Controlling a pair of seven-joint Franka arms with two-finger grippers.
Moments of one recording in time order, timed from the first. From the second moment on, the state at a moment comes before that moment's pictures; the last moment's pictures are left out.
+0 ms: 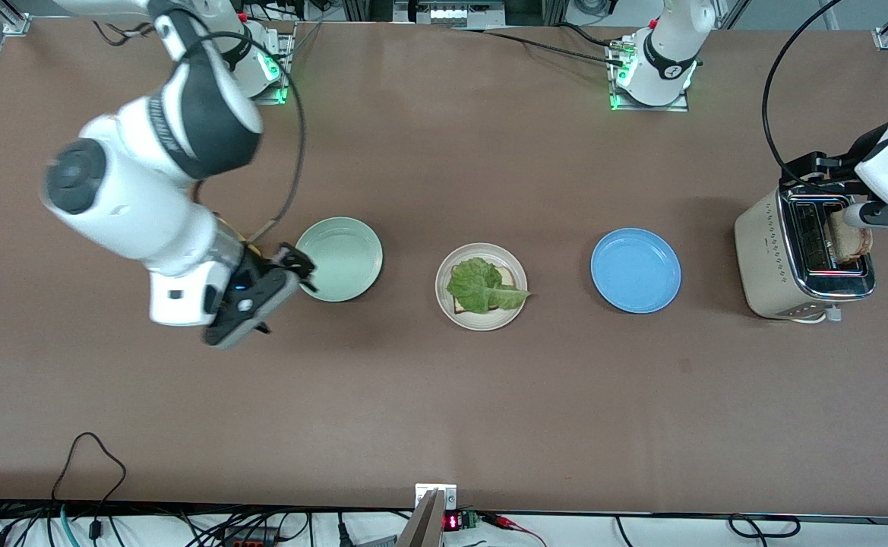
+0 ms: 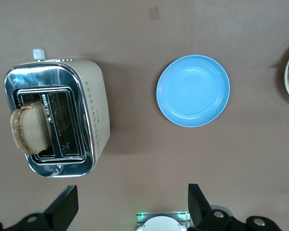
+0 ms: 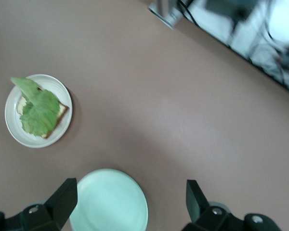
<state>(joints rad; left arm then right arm) 0.10 0.06 -0.06 -1.61 0.04 1.45 0.07 0.27 0.48 0.06 -1.27 0.16 1.90 -0.36</state>
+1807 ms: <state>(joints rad) 0.31 0.17 -0.05 -1.73 0.19 1.67 0.27 0.00 -0.05 0.07 -1.66 0.02 1.63 0.10</state>
